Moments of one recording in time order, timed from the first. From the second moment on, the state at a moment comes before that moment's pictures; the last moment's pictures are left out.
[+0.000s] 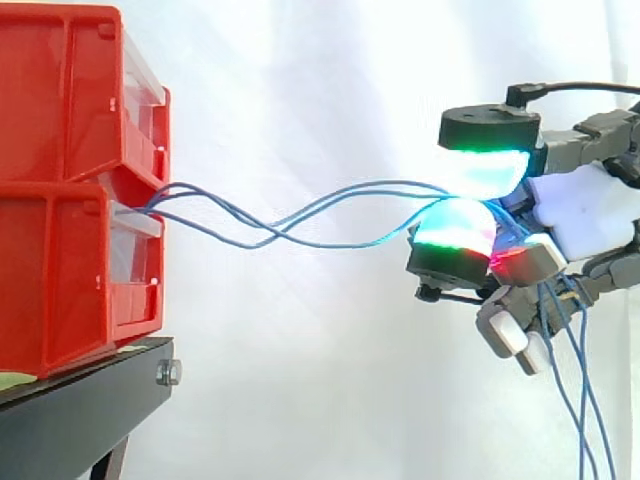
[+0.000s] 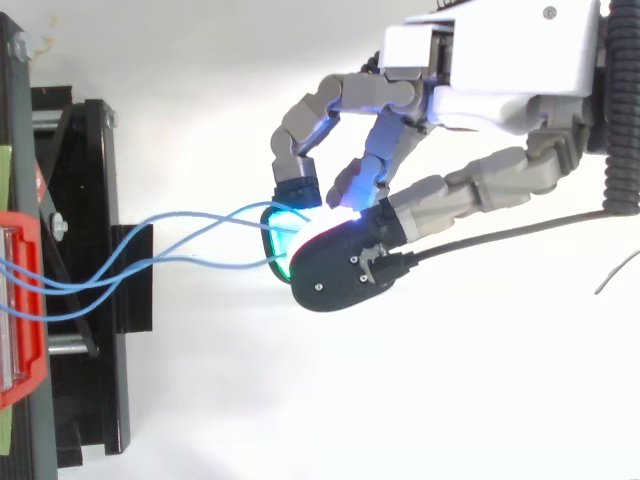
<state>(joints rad) 0.08 -2.19 -1.08 -3.32 -1.44 -0.08</state>
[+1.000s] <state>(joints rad) 0.08 -2.19 -1.08 -3.32 -1.44 -0.08</state>
